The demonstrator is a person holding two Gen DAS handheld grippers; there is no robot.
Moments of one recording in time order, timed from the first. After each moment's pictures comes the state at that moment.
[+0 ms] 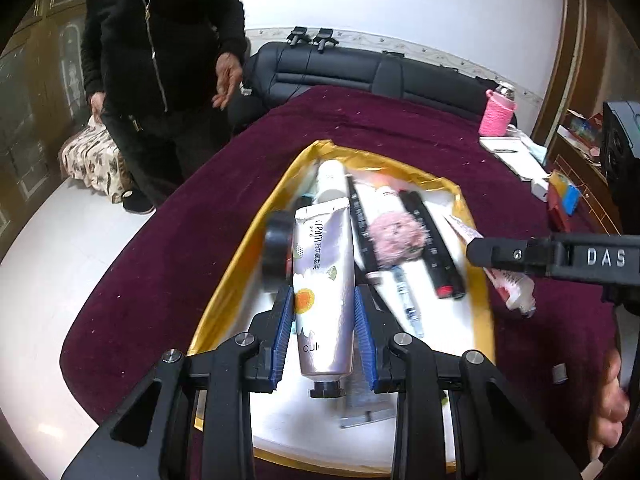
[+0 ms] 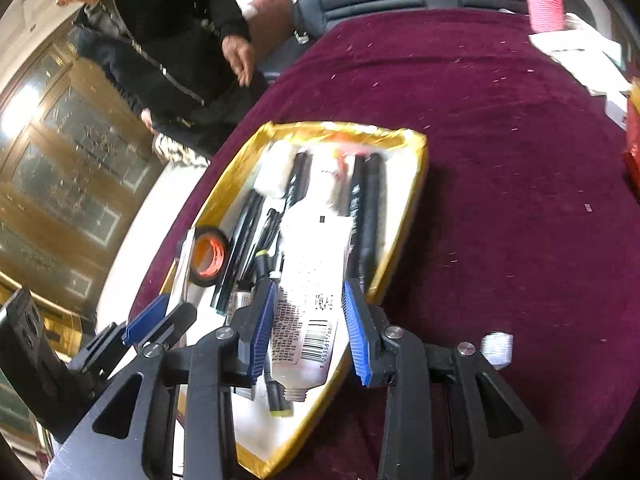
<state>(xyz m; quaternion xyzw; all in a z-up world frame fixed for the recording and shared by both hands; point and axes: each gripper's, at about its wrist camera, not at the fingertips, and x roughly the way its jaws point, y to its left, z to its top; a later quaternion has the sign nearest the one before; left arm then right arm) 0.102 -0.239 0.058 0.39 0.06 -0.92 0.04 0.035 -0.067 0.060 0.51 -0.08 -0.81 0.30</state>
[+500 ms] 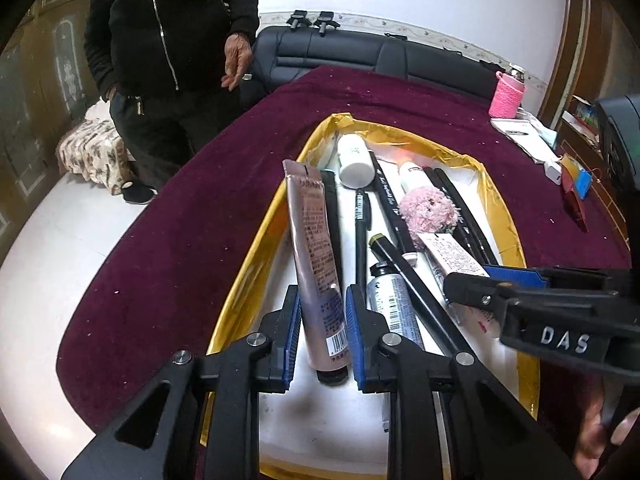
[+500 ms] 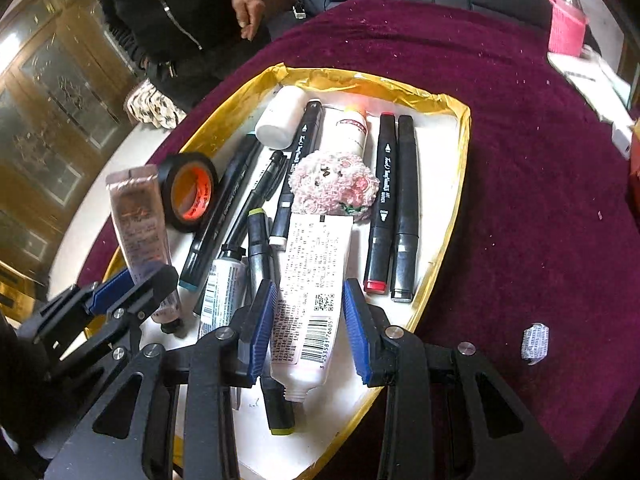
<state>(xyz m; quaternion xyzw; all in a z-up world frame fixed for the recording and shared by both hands) 0.095 -0.253 0.035 0.41 0.05 -0.91 0.03 0.051 -0.122 0.029 0.52 0.02 -0.82 0.25</state>
